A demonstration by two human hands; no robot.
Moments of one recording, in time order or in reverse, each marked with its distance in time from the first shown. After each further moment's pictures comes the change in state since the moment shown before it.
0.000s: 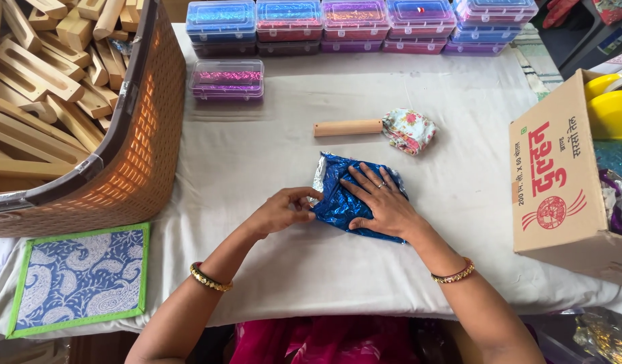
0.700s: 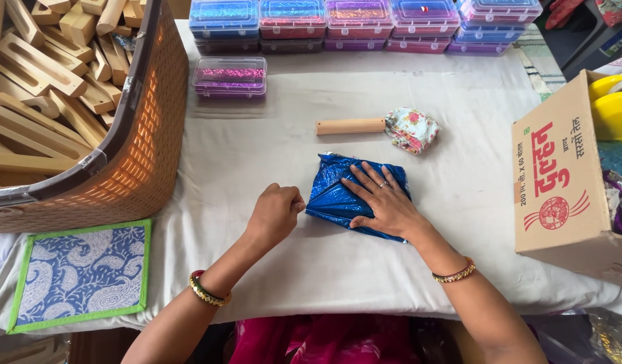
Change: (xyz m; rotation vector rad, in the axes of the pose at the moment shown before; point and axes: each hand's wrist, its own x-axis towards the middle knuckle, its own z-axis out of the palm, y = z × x) left_hand -0.027 0.017 0.010 0.570 0.421 0.137; right_hand 0.001 -0.002 0.002 -0.024 0.002 0.016
